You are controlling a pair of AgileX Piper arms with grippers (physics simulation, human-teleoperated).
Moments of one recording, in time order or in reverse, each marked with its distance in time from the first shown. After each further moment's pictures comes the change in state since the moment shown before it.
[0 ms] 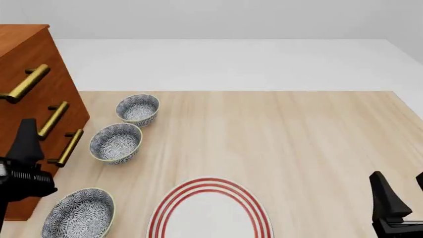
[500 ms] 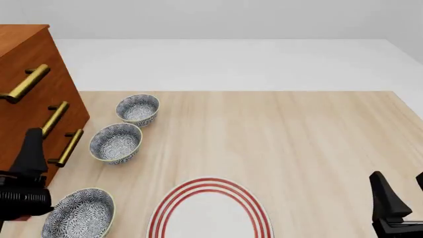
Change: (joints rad) left arm -0.078 -0.200 0.043 0.152 -0.107; right arm 0.000 0.000 0.000 0.000 0.000
